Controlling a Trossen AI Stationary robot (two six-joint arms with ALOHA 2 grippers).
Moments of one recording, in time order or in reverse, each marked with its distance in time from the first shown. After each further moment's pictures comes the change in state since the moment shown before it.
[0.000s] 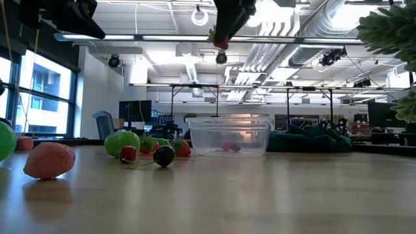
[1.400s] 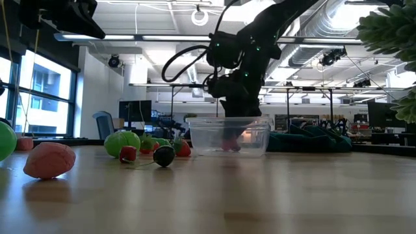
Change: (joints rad) left arm 0.000 0.000 0.000 0.000 0.000 0.000; right arm -0.283 0.007 -0.683 0.668 -0.533 -0.054
